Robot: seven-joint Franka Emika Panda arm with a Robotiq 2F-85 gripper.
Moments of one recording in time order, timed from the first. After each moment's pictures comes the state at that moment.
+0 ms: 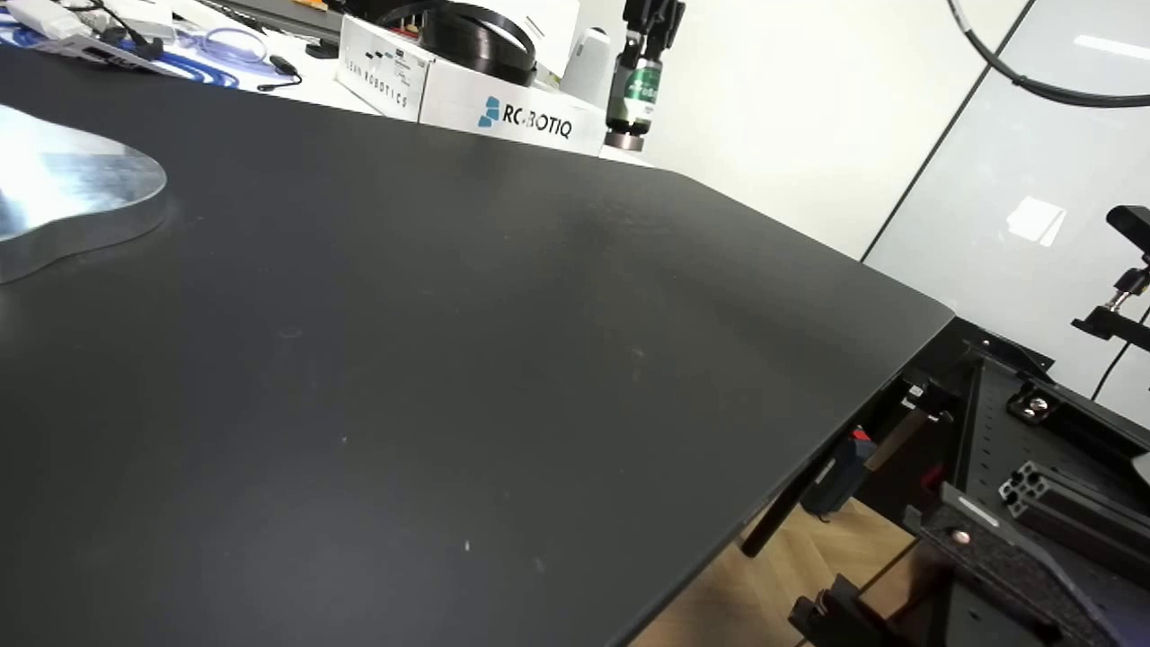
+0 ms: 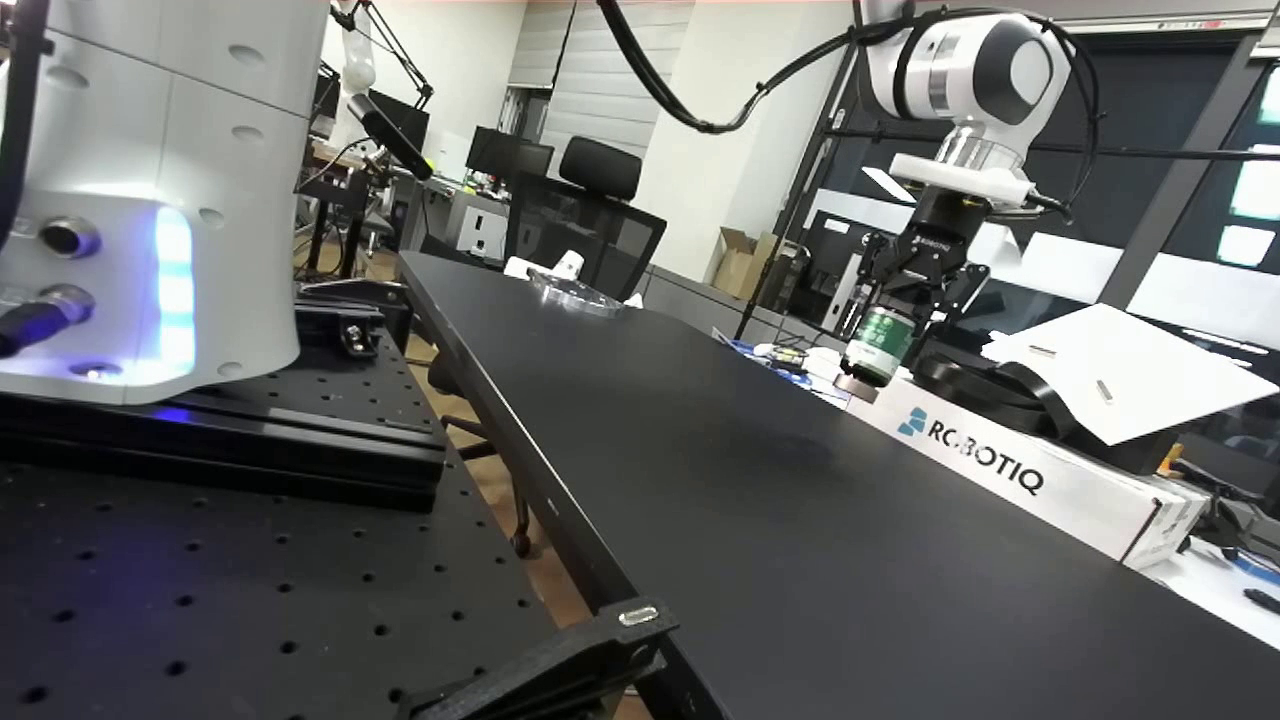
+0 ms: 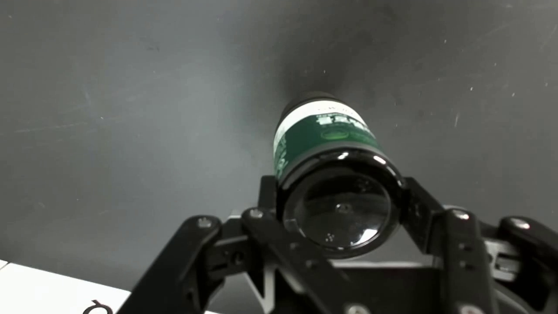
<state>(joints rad) -0.10 0.58 0.02 -1.54 0.01 2.07 -0.36</state>
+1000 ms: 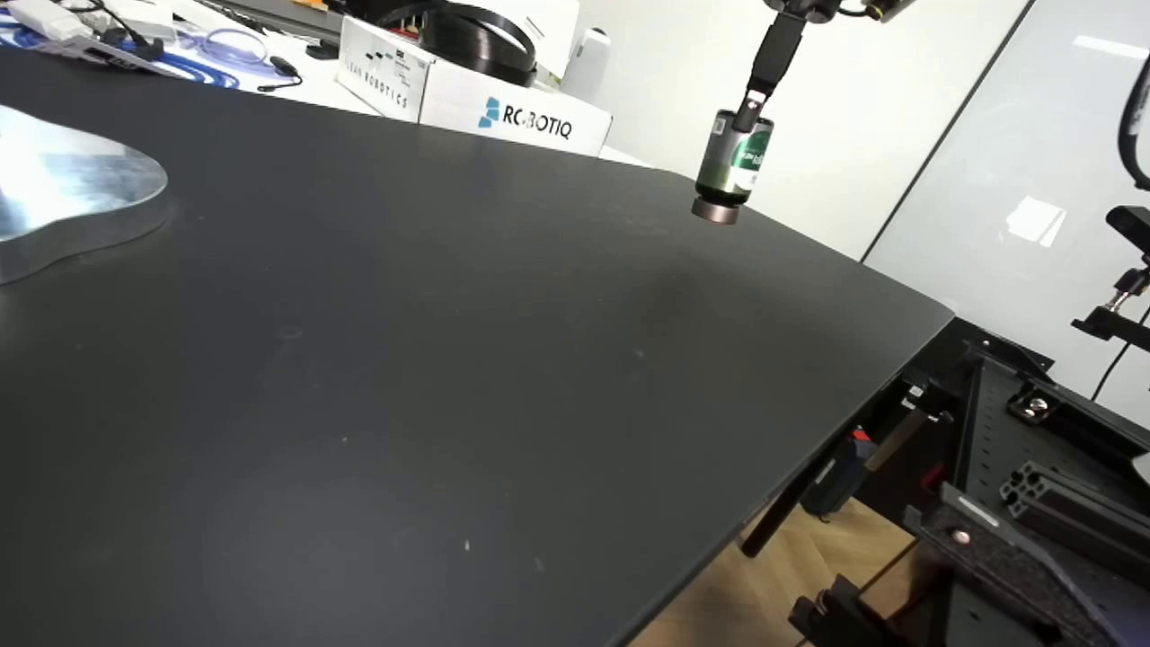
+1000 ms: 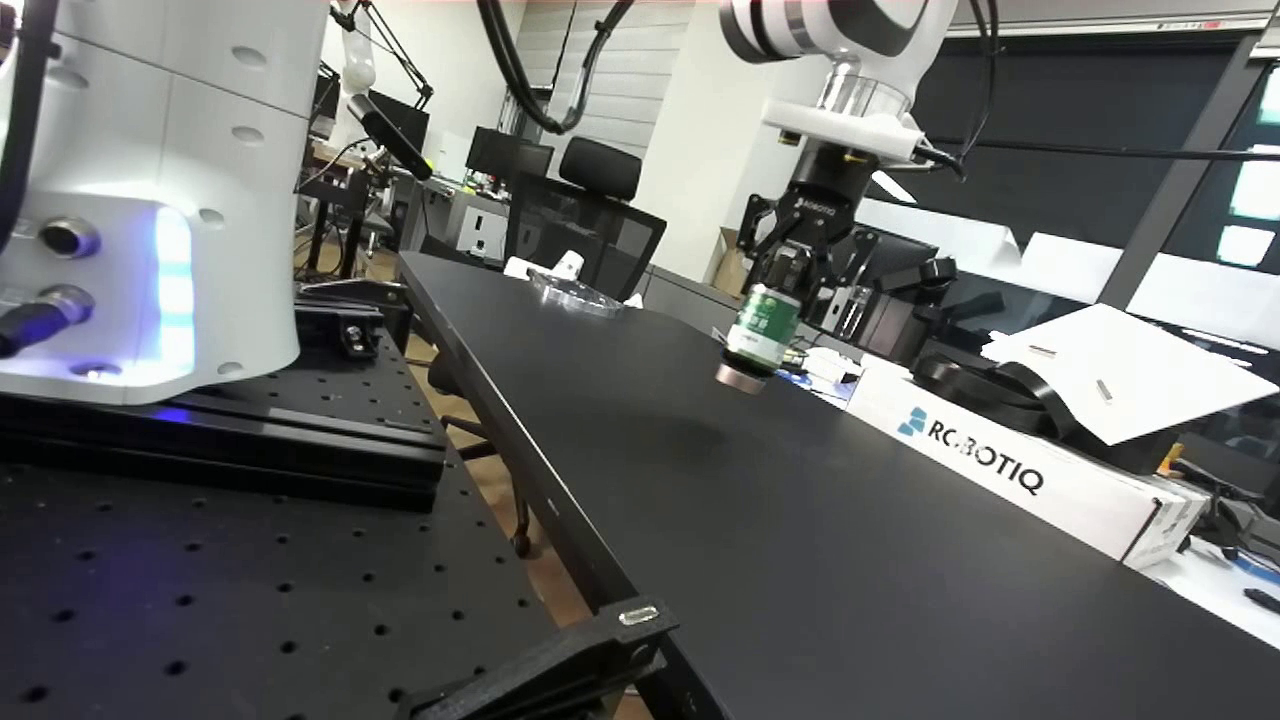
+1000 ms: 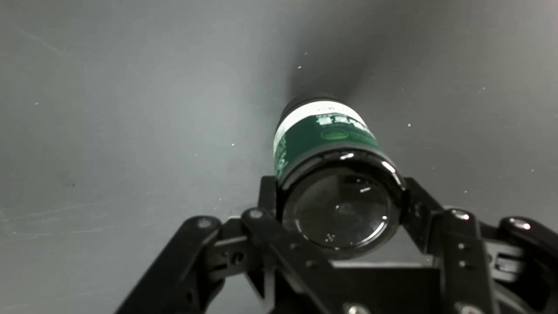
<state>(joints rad) -0.07 0.07 0.03 -2.40 0.04 2.47 -0.50</state>
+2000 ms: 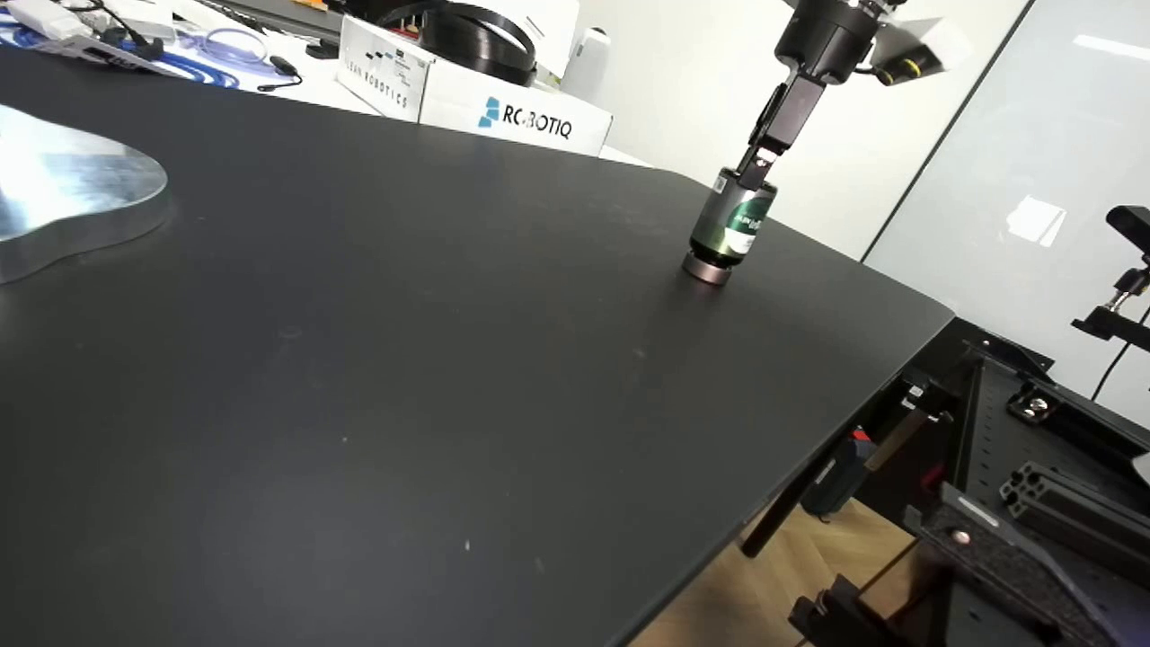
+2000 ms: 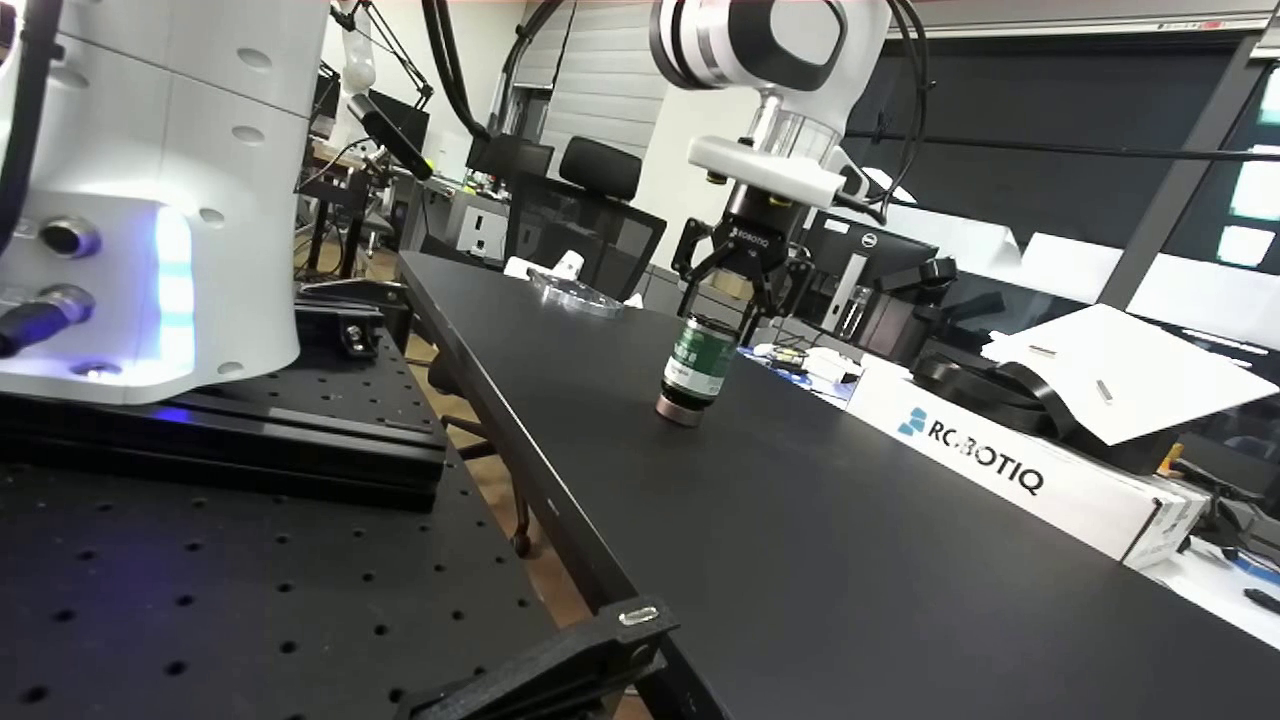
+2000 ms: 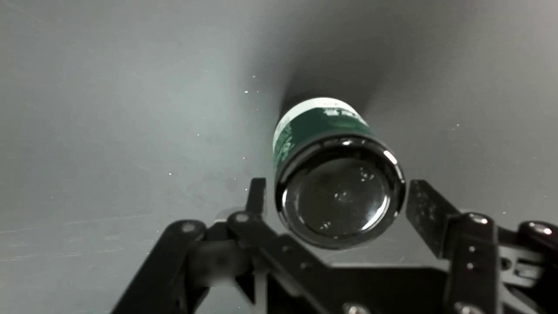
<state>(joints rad) -0.04 0.07 0.05 -2.59 0.16 2.71 -0.62</state>
